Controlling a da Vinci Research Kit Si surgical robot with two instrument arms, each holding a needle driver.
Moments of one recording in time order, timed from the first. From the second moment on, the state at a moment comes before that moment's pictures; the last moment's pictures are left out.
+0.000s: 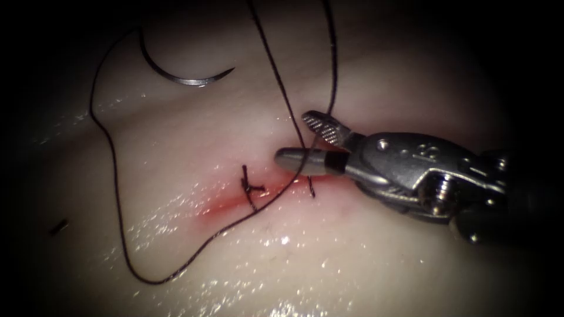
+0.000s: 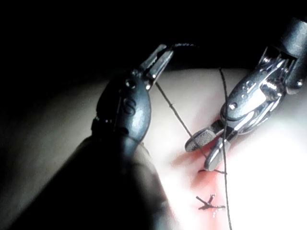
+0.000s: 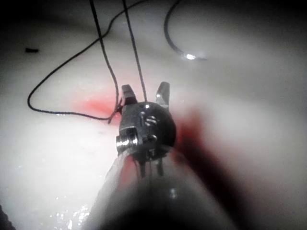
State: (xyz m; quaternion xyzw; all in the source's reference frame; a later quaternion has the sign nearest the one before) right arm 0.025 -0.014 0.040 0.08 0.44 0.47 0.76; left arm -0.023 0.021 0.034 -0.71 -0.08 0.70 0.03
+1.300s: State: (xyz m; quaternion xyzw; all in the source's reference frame) right arm 0.028 -0.013 0.043 0.06 0.45 0.45 0.77; left arm -0.024 0.020 0.031 -0.71 -0.08 0.70 0.03
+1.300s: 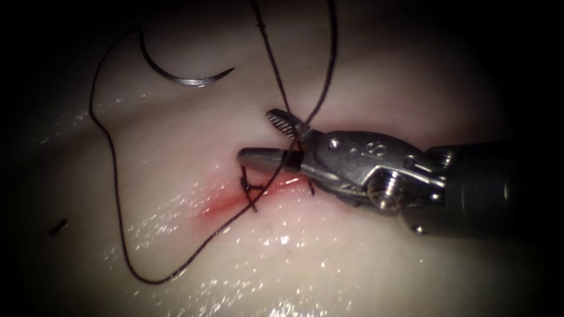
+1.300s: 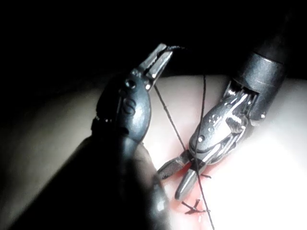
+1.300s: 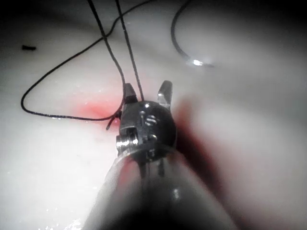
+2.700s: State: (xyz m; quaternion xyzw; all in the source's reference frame) right arm 0.006 -0.013 0.040 -0.05 0.49 0.27 0.83; left arm -0.031 -0.001 0.033 -0.77 -0.13 0.63 -0.02
